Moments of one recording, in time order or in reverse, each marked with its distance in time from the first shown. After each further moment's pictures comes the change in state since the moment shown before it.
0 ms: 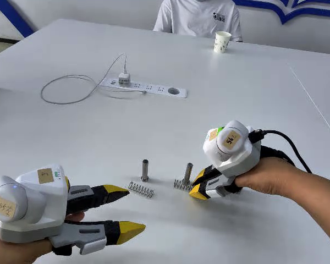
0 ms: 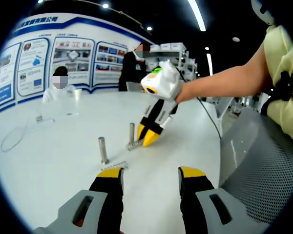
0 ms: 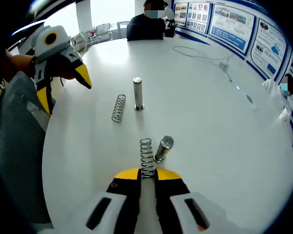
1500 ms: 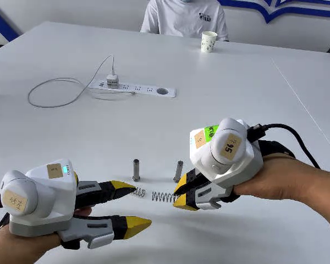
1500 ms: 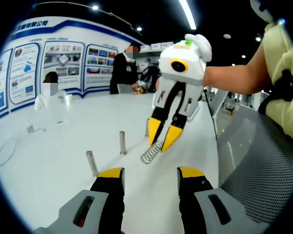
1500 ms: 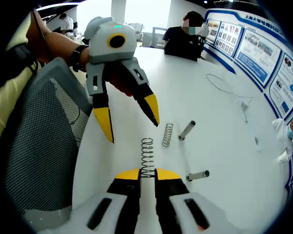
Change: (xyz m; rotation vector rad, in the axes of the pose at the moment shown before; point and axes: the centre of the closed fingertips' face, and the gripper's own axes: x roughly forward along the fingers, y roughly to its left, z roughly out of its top) left arm 0.019 -0.012 0.015 0.058 -0.003 -0.063; right arm -0.044 0.078 0.042 -0.266 -0.049 0.076
